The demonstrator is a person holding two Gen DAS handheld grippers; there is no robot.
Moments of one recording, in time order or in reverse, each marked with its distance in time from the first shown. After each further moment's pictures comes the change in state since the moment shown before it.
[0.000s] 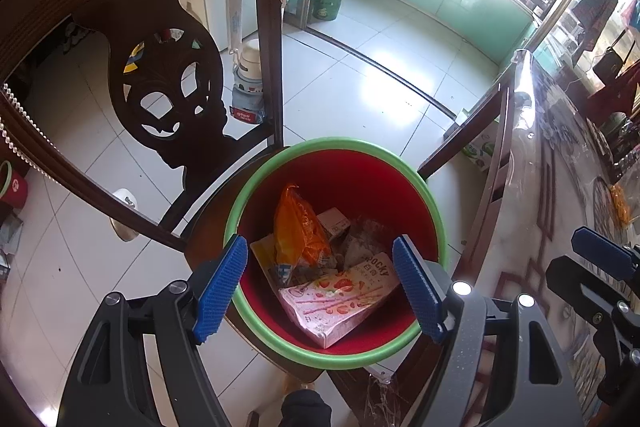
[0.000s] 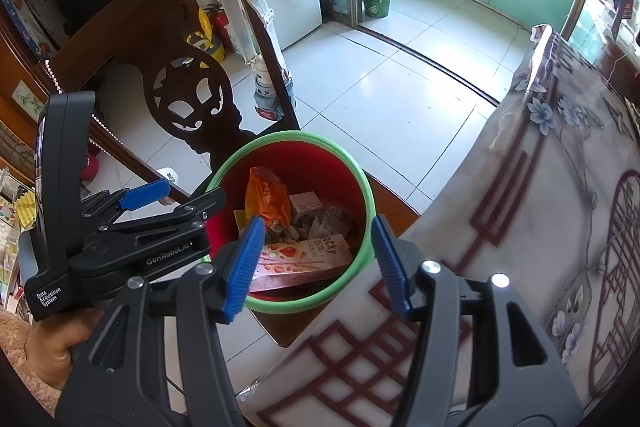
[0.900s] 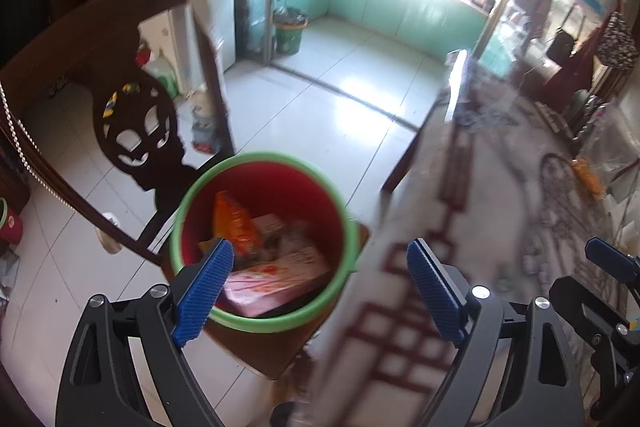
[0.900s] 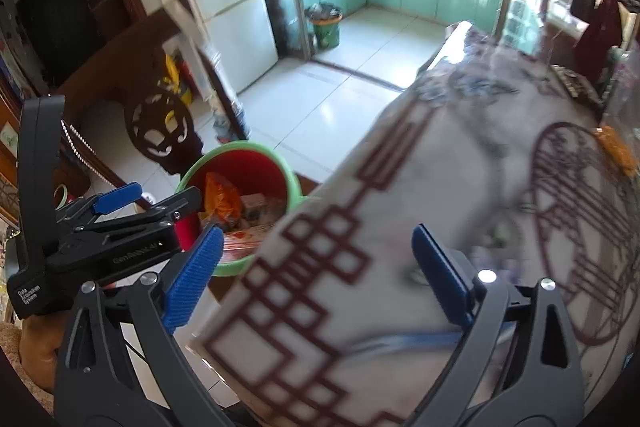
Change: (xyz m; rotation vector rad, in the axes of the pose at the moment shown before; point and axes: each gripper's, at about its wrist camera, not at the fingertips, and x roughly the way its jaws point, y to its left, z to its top) left arm -0.080 -0.102 -0.053 0.108 -0.150 -0.053; right arm -0.105 -0.075 -0.078 0.120 -0.164 -0.097
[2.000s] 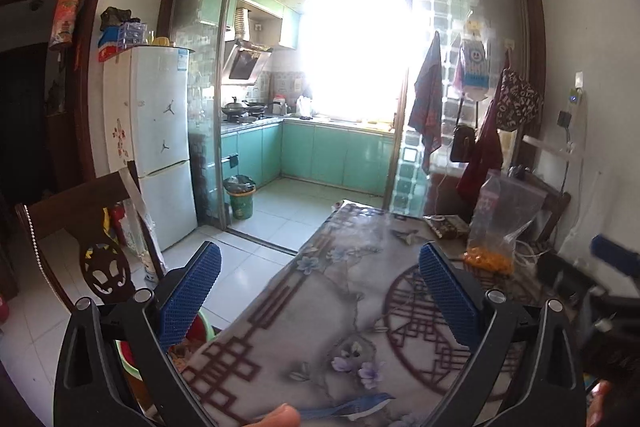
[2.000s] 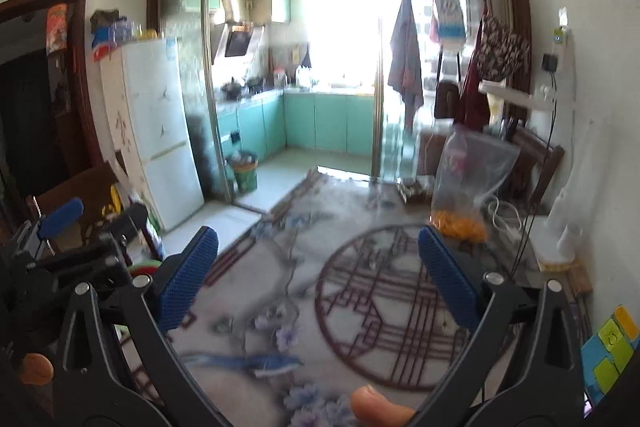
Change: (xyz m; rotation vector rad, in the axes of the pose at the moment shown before) left arm -0.199 -0.259 -0.055 0.140 -0.602 -0.063; right arm -0.235 -0.191 -0.050 0.075 -0.525 -0.236
